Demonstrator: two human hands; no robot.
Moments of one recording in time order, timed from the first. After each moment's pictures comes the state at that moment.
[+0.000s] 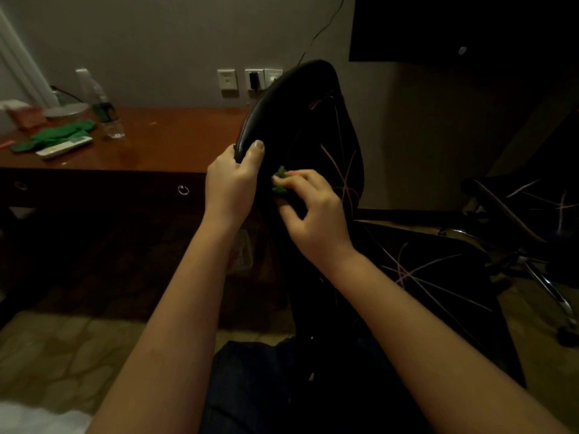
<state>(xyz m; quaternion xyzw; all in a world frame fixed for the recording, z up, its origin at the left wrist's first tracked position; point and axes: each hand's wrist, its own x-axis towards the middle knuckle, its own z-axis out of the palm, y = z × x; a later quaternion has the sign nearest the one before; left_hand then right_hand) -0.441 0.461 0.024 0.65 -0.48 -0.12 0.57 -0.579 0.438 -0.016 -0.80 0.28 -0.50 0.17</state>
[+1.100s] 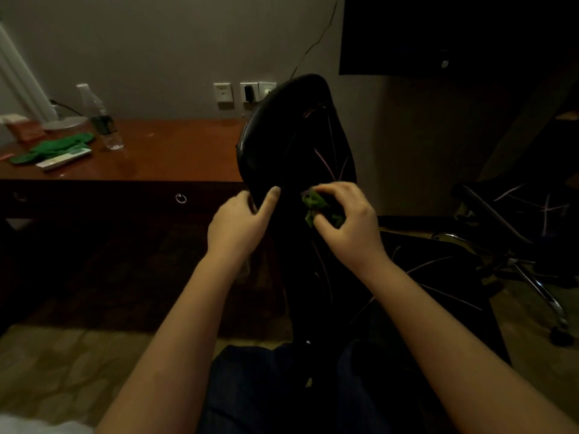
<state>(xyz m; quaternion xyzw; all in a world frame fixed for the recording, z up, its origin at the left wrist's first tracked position) -0.438 0.472 -0.025 0.75 -0.55 -0.06 0.37 -0.634 0.430 -0.027 -0.78 0.35 -0.49 0.18</state>
